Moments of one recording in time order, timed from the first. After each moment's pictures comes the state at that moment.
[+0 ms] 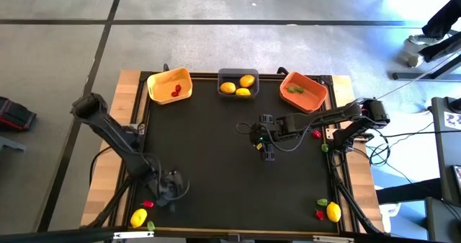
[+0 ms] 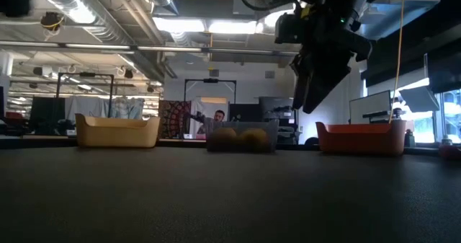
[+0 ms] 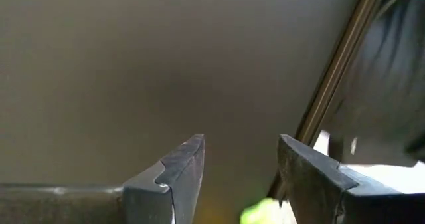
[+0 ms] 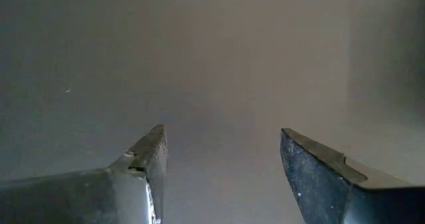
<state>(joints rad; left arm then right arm) -0.80 1.45 0.82 -0.49 0.09 -1.27 0.08 1.61 1.11 -0.65 0.12 0.01</state>
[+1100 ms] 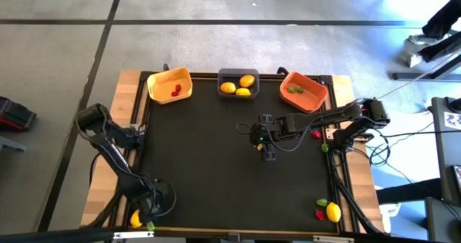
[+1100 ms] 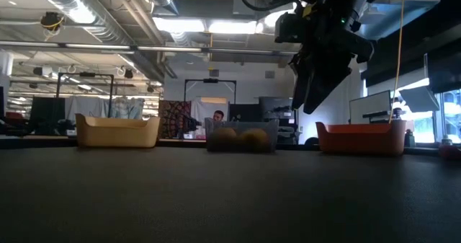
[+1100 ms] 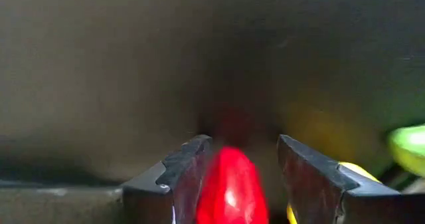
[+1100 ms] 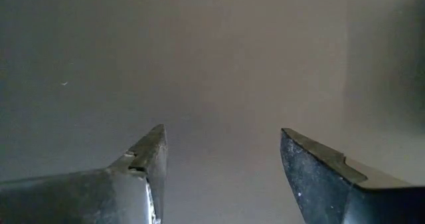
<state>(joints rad) -1.00 1.62 0.82 -0.69 0.24 -1.37 0.08 1.61 1.11 -0.65 0.13 -0.04</state>
